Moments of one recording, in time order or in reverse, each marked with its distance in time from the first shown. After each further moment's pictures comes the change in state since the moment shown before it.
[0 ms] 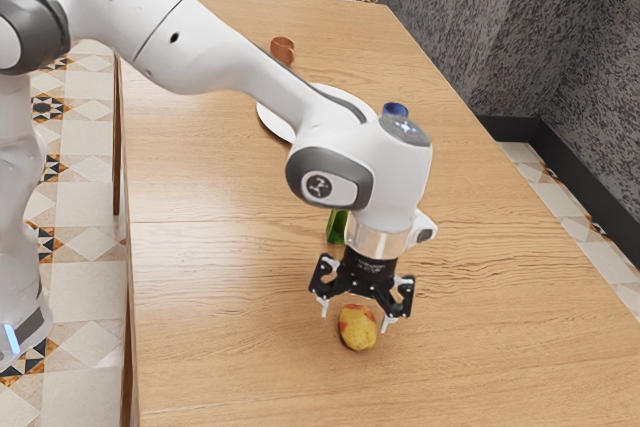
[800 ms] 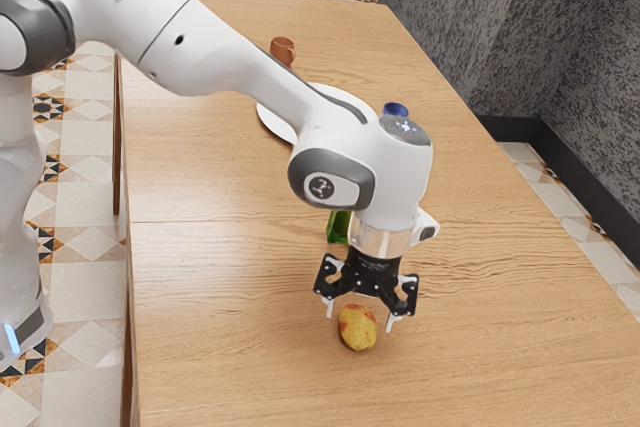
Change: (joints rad) arm 0.005 0.012 0.003 0.002 0.000 0.030 -0.009
